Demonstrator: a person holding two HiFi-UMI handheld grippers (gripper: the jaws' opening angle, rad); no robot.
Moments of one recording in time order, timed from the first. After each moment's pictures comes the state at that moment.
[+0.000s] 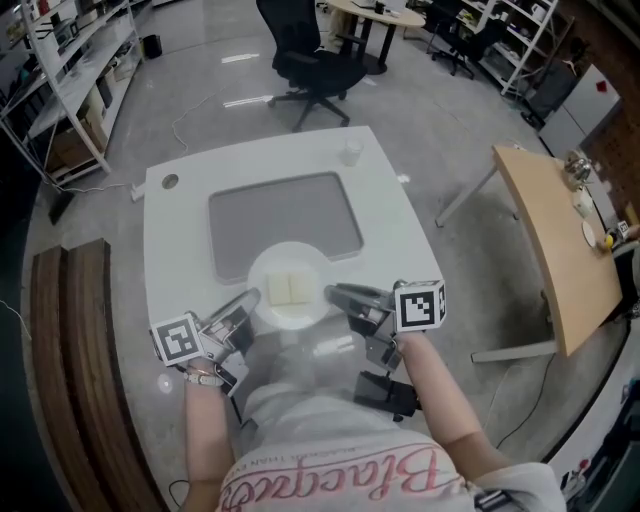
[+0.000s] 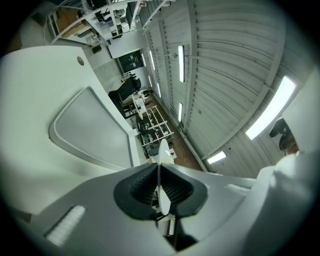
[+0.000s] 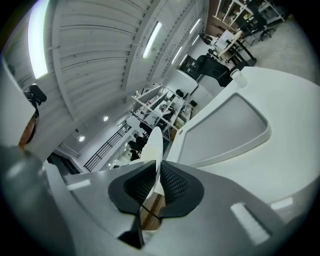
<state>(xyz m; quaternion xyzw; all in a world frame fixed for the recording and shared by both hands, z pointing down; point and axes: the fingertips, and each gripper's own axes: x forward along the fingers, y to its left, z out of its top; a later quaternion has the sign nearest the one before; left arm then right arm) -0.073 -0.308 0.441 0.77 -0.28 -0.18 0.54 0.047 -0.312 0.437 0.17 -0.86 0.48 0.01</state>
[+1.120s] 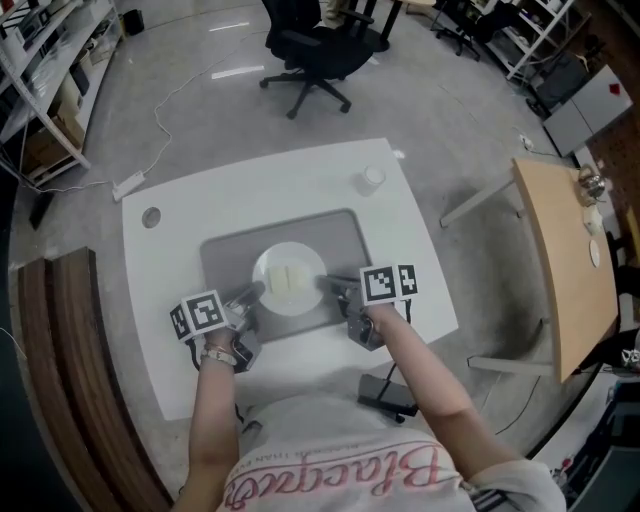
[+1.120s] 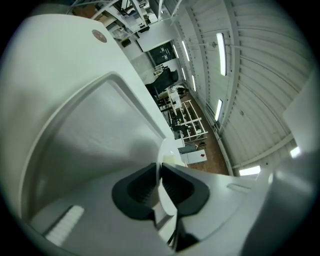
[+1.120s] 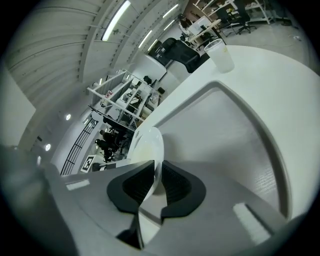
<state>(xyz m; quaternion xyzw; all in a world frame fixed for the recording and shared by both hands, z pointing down) -0.093 -0.465 0.573 0.67 -0.38 -0.07 0.63 0.032 -0.473 0.561 0.28 -0.76 0.57 0.15</state>
